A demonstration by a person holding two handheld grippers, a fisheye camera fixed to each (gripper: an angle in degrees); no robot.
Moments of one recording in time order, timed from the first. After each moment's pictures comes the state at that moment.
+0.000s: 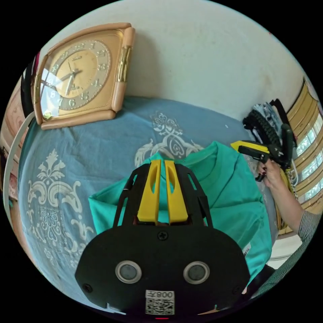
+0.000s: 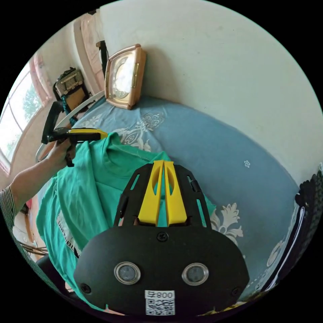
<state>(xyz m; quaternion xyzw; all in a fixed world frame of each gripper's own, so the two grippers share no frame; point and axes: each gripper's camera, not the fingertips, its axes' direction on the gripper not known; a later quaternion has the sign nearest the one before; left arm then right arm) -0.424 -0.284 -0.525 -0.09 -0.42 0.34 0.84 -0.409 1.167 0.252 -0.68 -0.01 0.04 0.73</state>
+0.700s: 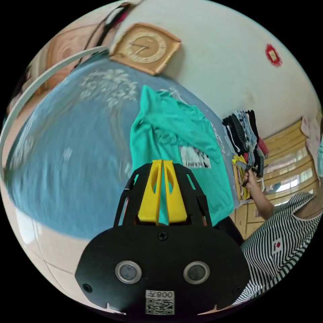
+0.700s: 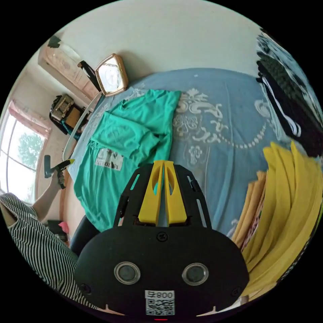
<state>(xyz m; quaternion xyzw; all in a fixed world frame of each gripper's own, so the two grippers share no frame) -0.343 -0.034 -0.867 -0.06 -0.34 0.17 0.92 -0.386 0.997 -0.094 -0.71 0.07 0.23 0.66</state>
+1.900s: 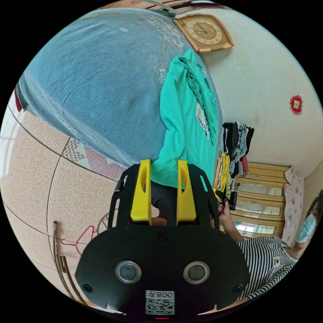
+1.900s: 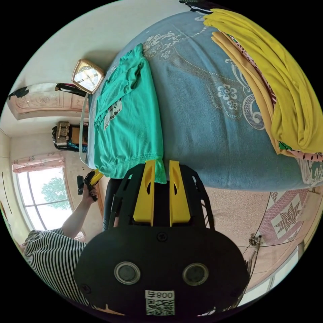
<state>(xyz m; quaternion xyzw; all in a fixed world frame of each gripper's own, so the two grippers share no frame) -0.245 0.023 -0.909 -0.08 -0.25 -0.05 0.96 -0.449 0.905 -0.392 -0.71 0.12 0.44 0.54</state>
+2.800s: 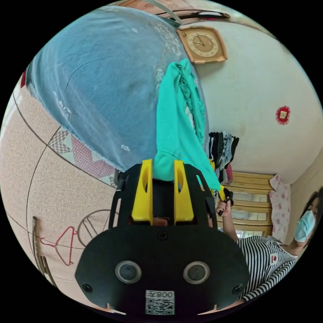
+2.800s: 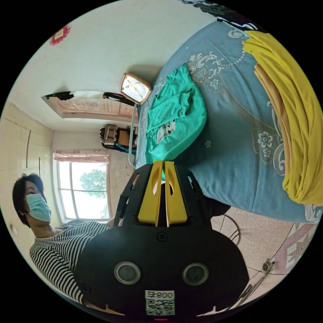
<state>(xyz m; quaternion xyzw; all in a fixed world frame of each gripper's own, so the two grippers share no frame) -0.092 0.031 -0.903 -0.03 -0.18 -0.07 0.98 -0.431 0.797 -0.450 -0.60 -0.02 0.53 0.59</state>
